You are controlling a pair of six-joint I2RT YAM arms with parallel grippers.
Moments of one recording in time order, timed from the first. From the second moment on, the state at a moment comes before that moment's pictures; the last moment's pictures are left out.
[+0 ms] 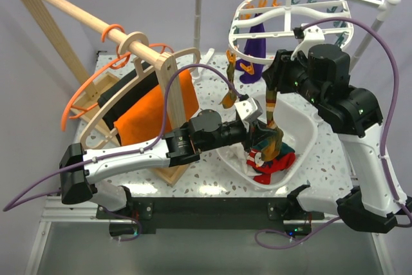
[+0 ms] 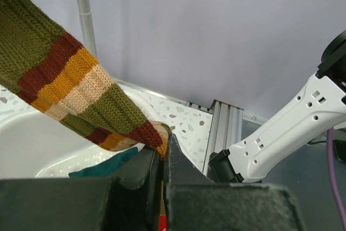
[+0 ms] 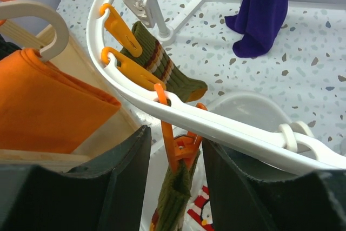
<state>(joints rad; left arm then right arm) -1.23 1.45 1.24 0.25 0.06 -0.20 0.54 1.23 1.89 -1.03 0.19 0.31</state>
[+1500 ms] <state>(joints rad) -1.12 1.50 1.21 0.04 -0.48 -0.20 0.54 1.14 1.81 -1.01 0.22 0.29</state>
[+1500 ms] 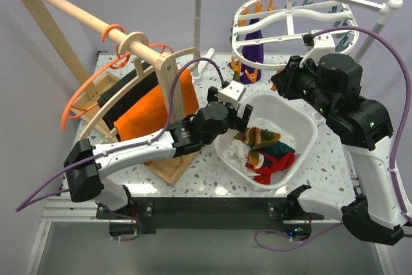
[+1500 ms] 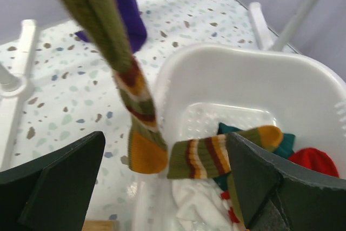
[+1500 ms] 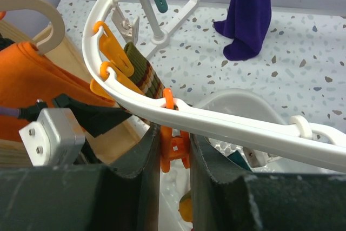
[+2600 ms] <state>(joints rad) -1.02 1.36 1.11 0.15 -0.42 -0.15 0.52 1.17 1.82 -1.04 0.25 0.30</state>
